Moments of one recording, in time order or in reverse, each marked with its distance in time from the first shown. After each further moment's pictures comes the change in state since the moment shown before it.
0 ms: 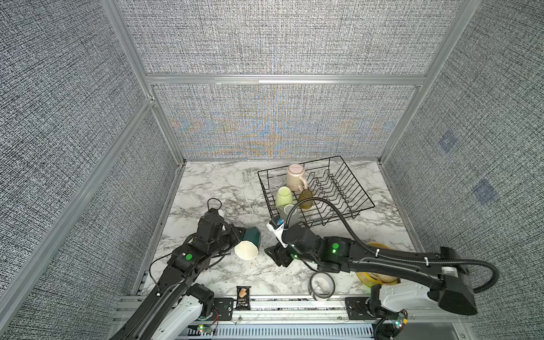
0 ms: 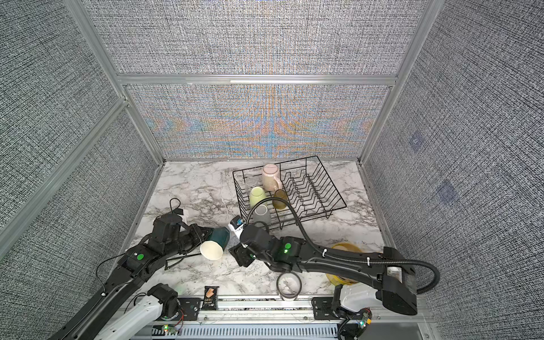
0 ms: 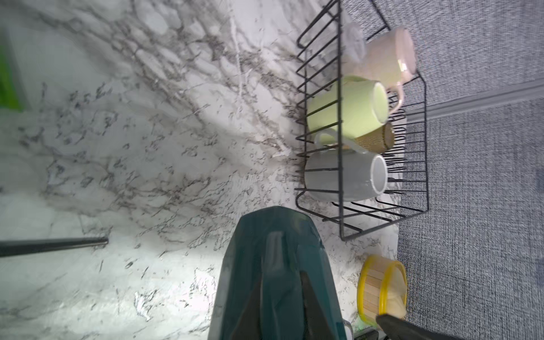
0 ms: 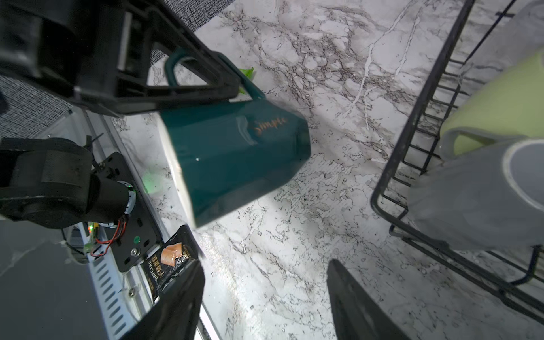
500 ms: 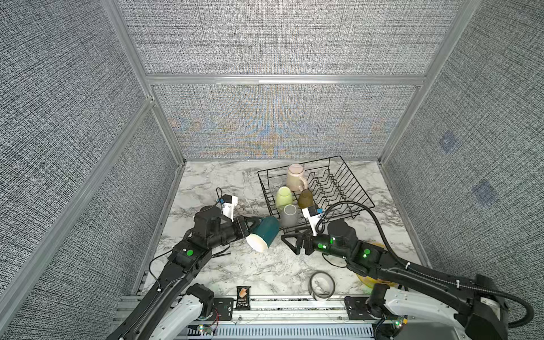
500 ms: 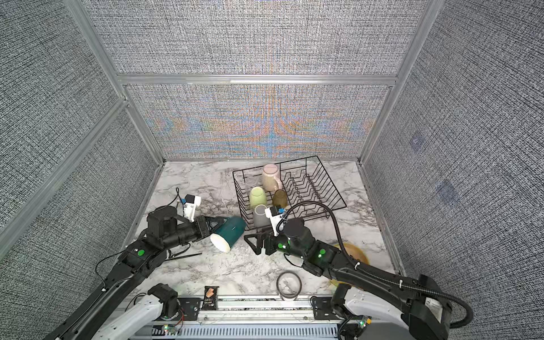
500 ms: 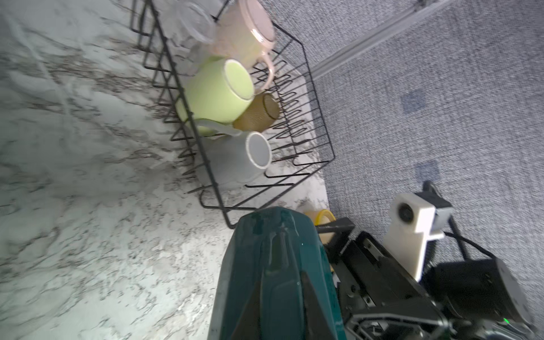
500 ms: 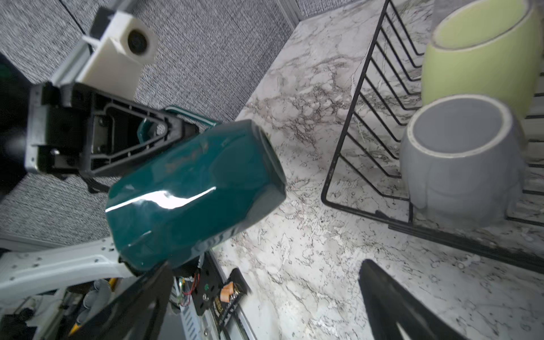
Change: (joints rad) left arm 0.000 0.056 0.032 0.288 0.344 0.067; right arm -0.253 -0.299 -0.343 0.412 -0.274 0.323
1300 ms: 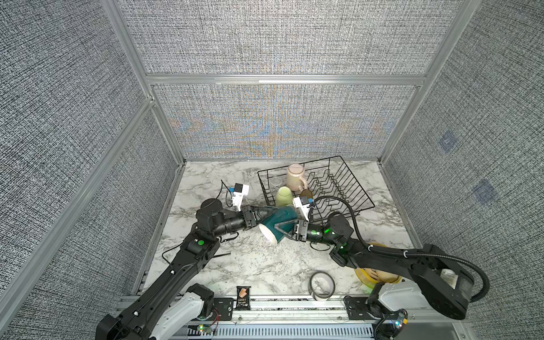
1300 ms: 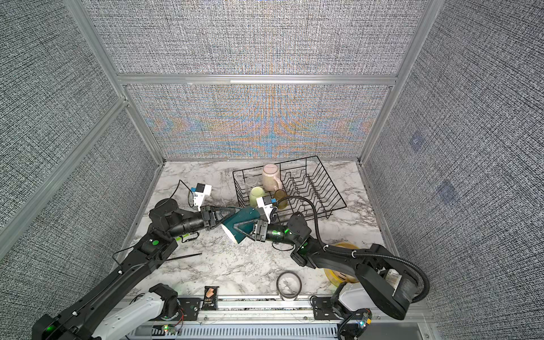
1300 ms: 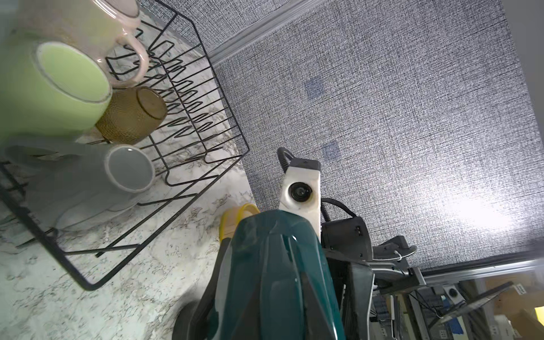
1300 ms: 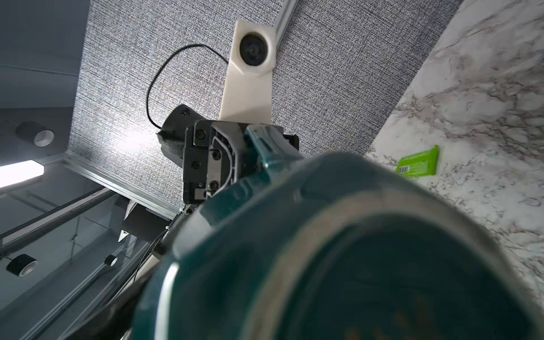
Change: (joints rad) left arm 0.003 0.151 -0.046 0.515 0.263 -0.225; right arm -0.080 0.387 -0.040 0.972 -0.414 0.543
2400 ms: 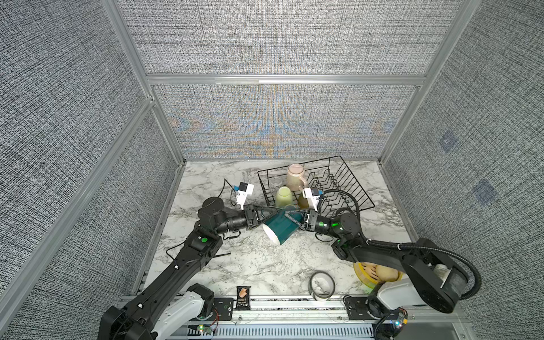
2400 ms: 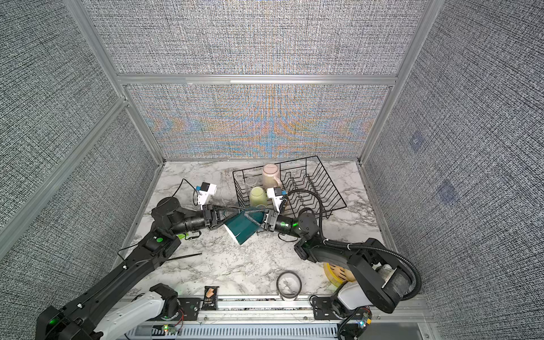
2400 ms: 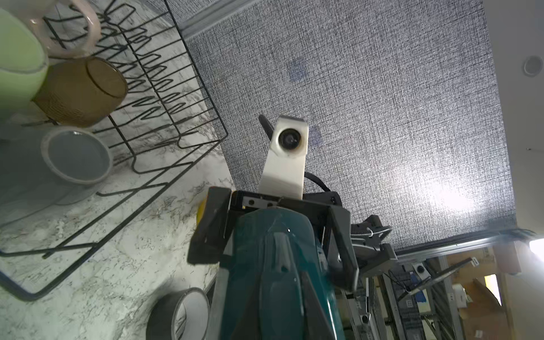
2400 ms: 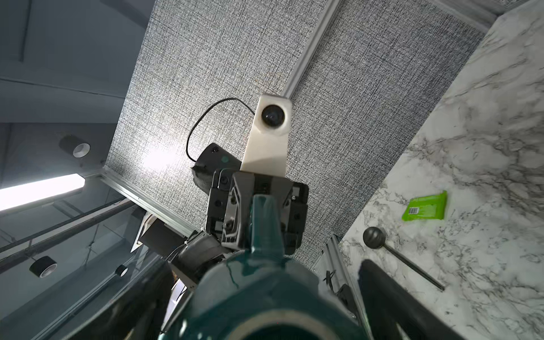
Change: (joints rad) left arm -0.005 0.030 0.005 0.064 0.094 -0.058; right arm -0.126 0.031 -0.020 0.185 -0.048 0.086
